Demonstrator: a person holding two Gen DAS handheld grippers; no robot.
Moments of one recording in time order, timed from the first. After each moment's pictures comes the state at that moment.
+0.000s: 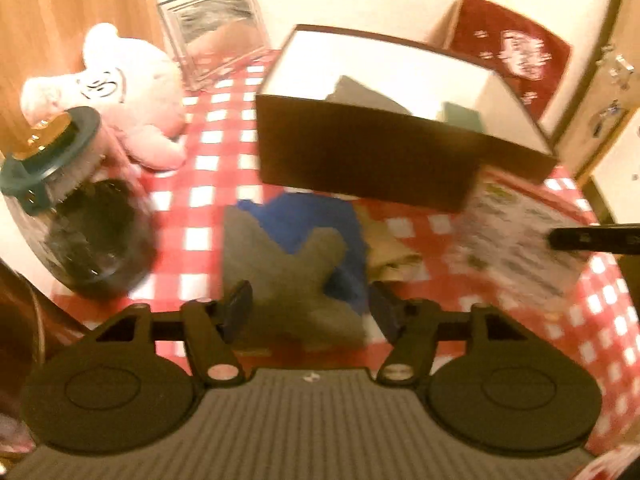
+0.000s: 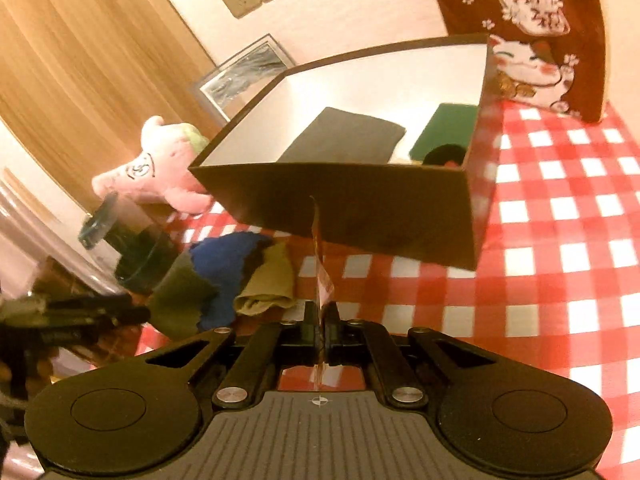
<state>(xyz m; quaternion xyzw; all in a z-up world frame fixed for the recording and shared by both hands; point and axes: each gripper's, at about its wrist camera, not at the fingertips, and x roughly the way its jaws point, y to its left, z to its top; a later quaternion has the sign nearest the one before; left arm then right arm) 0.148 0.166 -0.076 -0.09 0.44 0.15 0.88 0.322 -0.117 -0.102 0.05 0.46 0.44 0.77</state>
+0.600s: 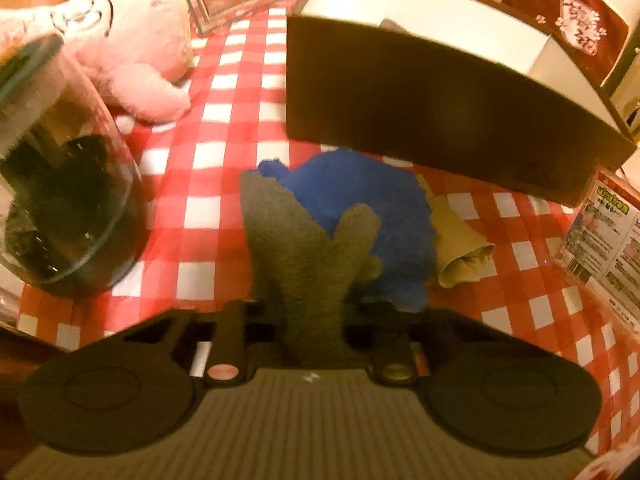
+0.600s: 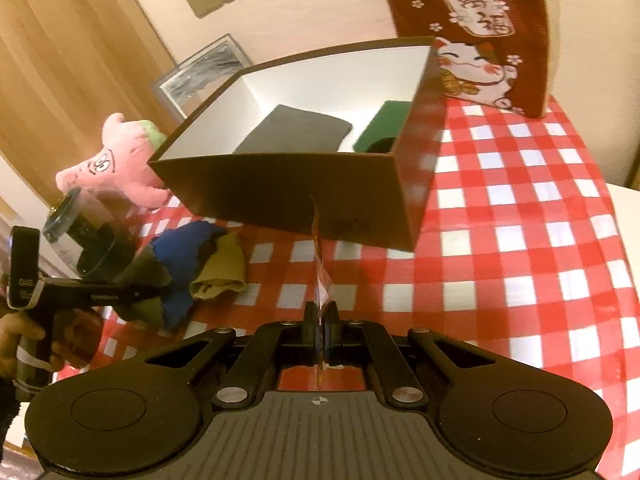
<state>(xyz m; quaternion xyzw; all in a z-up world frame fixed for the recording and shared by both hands) 0.180 0.201 -0.133 -0.12 0.48 0.16 0.85 0.311 -0.145 -0.098 0.03 0.47 0.38 0.80</state>
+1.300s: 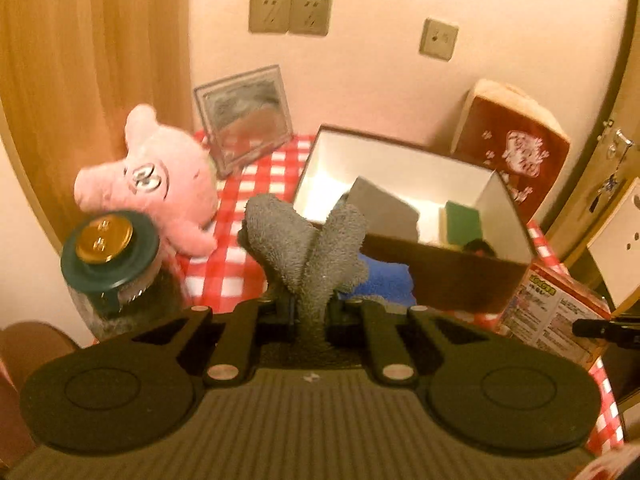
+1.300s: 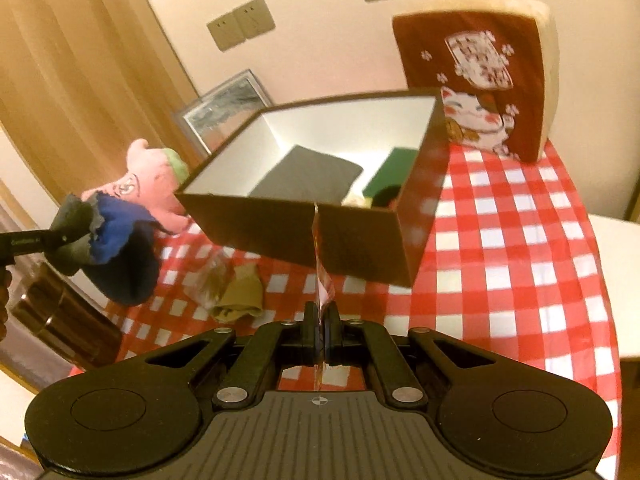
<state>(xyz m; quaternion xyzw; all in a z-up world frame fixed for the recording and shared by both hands) 0.148 0.178 0.012 -0.11 0.35 0.17 0.92 0.302 -0.161 -0.055 0.03 0.42 0.41 0.81</state>
